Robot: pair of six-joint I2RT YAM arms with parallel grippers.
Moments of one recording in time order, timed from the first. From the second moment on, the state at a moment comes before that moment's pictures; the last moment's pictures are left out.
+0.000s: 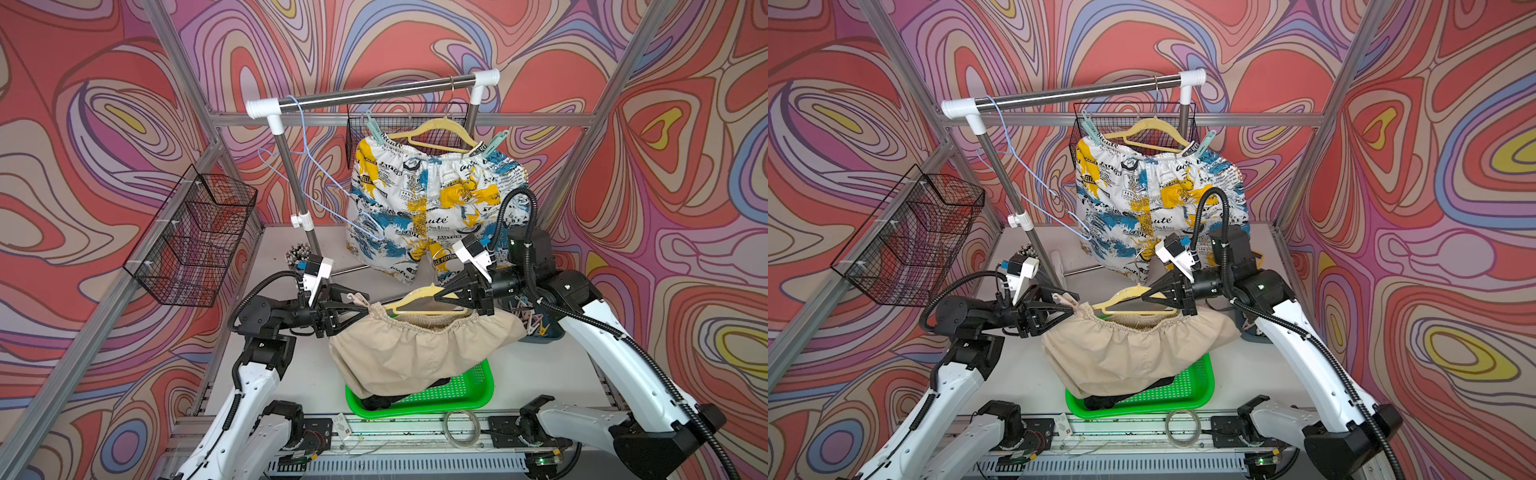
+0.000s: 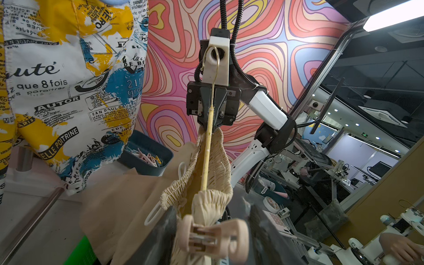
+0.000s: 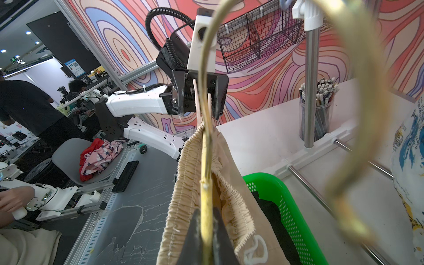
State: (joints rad) left arm -0.16 0.82 0.63 0.63 1.31 -0.93; right arm 0.43 1.19 1.35 -0.70 -1.15 -0.17
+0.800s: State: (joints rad) left arm -0.16 0.84 0.63 0.71 1.28 -0.96; right arm 0.43 1.15 1.35 -0.71 -1.14 -0.17
